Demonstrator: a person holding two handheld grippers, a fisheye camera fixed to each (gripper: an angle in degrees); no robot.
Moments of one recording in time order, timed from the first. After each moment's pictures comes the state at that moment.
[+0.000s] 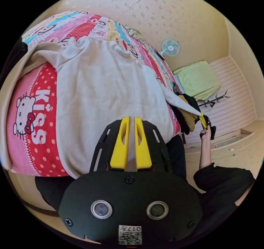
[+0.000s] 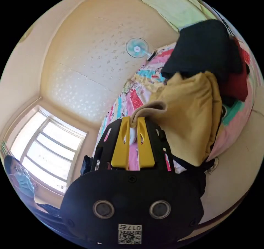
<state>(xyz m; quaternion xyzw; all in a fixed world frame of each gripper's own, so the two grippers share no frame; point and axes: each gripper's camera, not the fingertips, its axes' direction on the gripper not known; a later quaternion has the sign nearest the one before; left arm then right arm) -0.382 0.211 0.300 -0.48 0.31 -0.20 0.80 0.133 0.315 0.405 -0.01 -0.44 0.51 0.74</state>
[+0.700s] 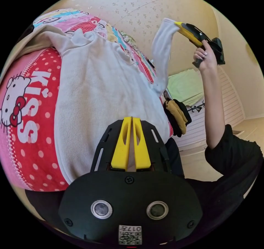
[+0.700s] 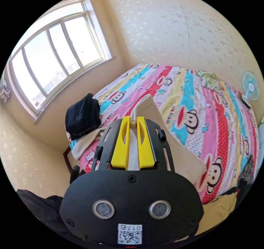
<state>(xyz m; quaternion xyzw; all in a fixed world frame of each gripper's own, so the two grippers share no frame) -0.401 0.252 0.303 -0.45 0.37 -0.26 0.77 -0.308 -0.138 0.337 -0.03 -0.59 0.02 0.81</state>
